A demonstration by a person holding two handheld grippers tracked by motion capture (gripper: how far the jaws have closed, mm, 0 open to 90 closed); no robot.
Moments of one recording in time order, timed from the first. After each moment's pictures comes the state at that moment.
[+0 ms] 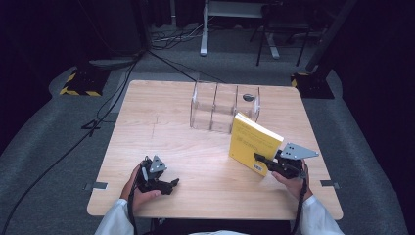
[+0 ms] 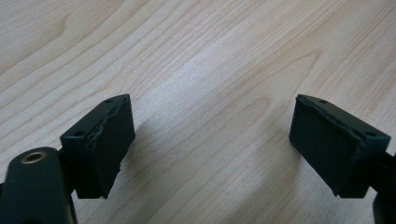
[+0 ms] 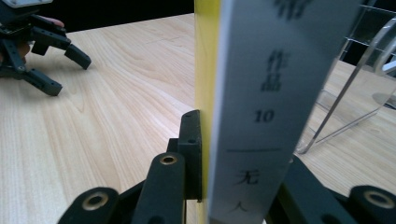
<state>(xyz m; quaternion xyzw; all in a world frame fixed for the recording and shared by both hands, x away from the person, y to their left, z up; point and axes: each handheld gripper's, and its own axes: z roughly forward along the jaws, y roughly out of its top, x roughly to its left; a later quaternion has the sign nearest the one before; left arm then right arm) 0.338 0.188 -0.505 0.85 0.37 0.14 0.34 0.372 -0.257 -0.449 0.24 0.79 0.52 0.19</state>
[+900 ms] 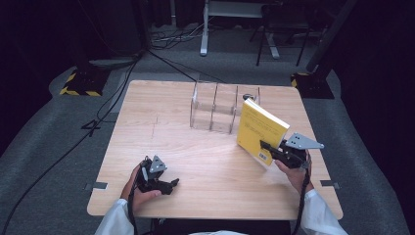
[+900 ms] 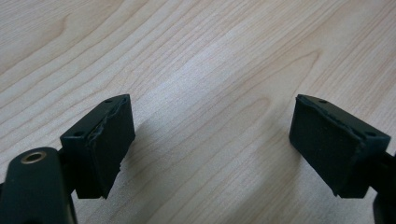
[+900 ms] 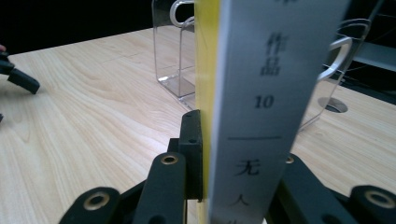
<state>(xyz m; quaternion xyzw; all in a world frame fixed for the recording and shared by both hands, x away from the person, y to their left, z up) 0.338 0.188 -0.505 0.85 0.37 0.14 0.34 0.394 -0.268 -0.438 0.29 0.76 0.52 0.24</state>
